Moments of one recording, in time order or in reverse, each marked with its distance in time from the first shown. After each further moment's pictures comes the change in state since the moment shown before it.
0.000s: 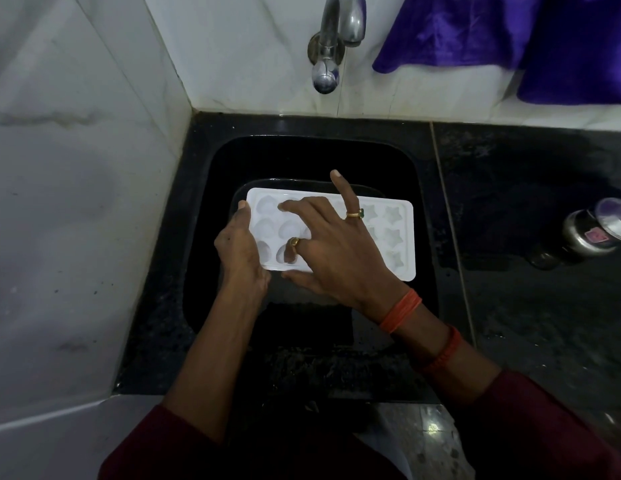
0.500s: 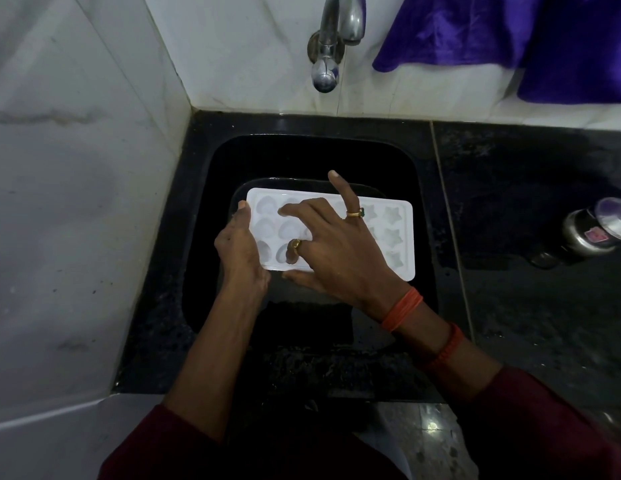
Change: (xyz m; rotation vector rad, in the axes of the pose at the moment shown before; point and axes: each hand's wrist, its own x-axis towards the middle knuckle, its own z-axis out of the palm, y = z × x) left_hand 0.001 -0.001 0.000 0.033 0.025 -0.003; right_hand -0.002 0.003 0.002 -0.024 0.026 -0.038
